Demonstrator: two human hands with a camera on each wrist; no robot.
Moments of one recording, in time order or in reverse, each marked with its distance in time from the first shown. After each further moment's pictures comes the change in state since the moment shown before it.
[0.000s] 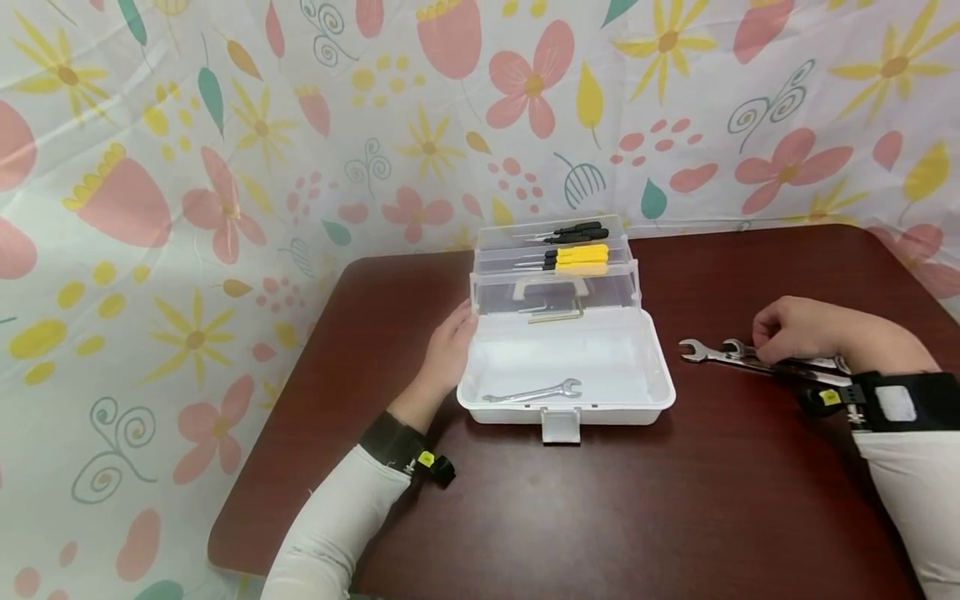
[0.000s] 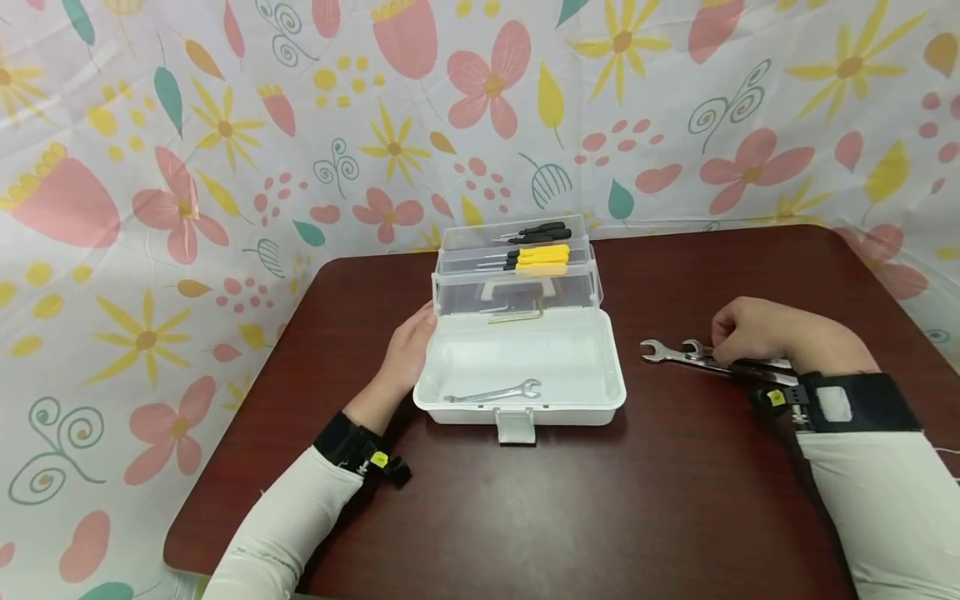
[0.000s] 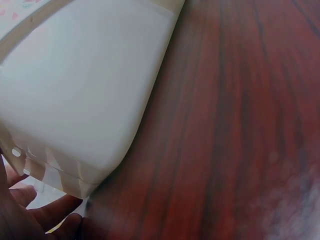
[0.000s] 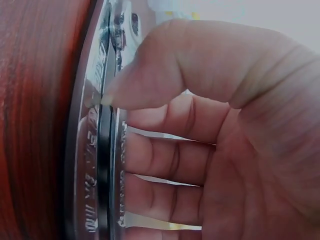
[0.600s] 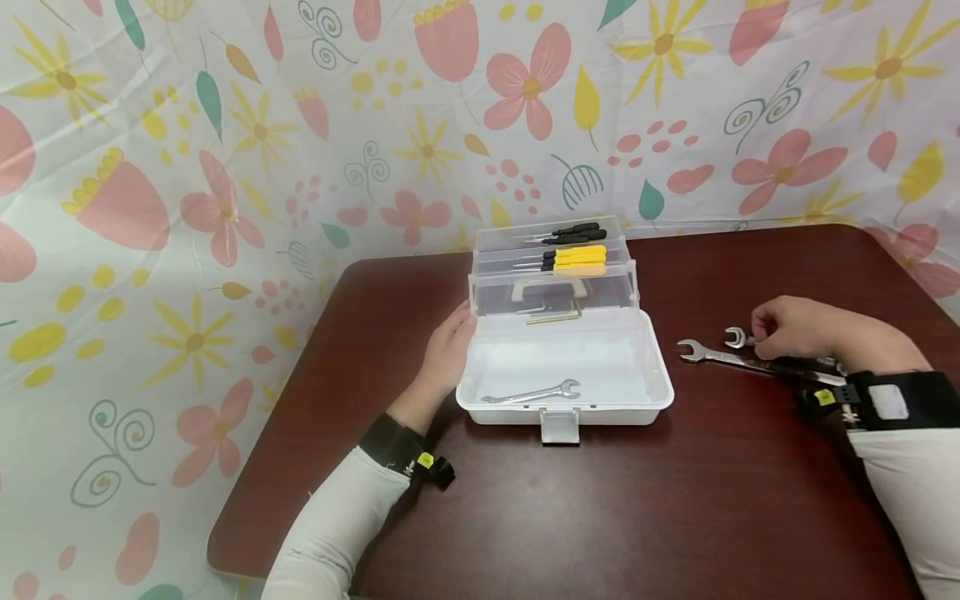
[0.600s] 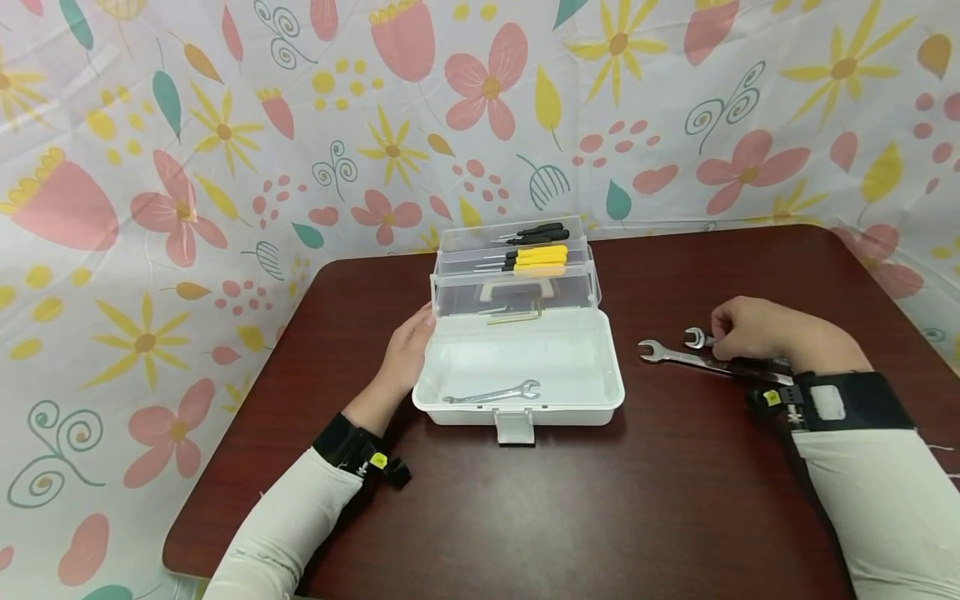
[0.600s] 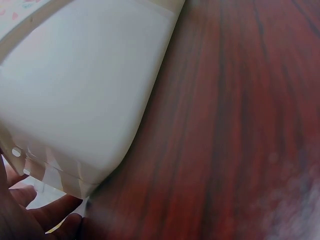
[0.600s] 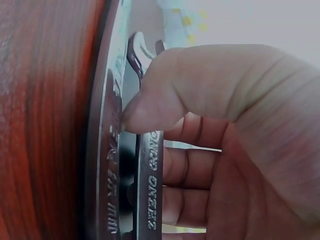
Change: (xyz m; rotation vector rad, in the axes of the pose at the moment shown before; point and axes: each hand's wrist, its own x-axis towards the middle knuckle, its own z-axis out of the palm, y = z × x) left_hand 0.000 -0.001 0.000 0.001 -0.004 0.011; right_hand 0.003 0.004 0.002 -0.012 0.003 0.048
